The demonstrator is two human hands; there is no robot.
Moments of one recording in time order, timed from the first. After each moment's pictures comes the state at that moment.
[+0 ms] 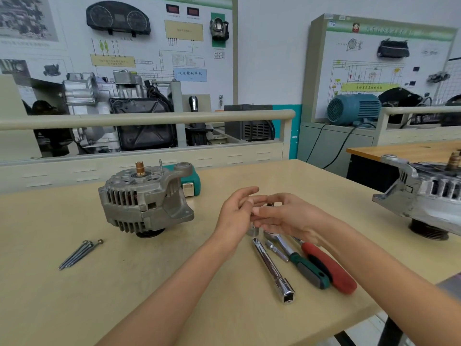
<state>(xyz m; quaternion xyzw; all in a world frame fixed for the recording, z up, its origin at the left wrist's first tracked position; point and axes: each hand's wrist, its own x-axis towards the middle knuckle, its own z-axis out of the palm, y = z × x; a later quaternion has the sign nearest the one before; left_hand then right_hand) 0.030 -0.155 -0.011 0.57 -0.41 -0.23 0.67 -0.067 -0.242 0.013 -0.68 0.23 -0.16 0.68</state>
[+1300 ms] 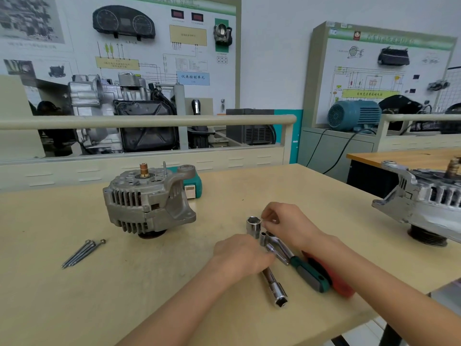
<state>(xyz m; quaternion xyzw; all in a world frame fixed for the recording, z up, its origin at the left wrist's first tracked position) 0.016 -0.146 -0.024 0.87 -0.47 -0.12 0.09 -0.053 -0.264 -0.018 -0.93 0.25 -0.22 0.17</state>
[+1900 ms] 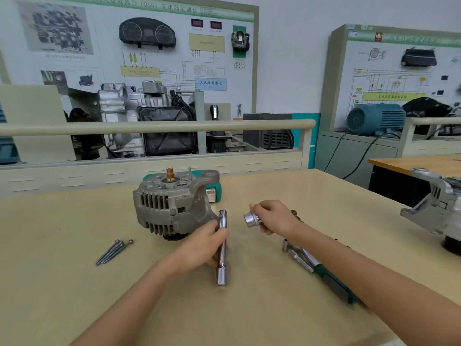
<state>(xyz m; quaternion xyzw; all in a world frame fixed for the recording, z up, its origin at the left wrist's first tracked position) 0.097 -0.074 -0.018 0.78 -0.40 -0.22 0.44 0.004 -0.230 -0.001 -0.84 0.26 -0.21 0.43</state>
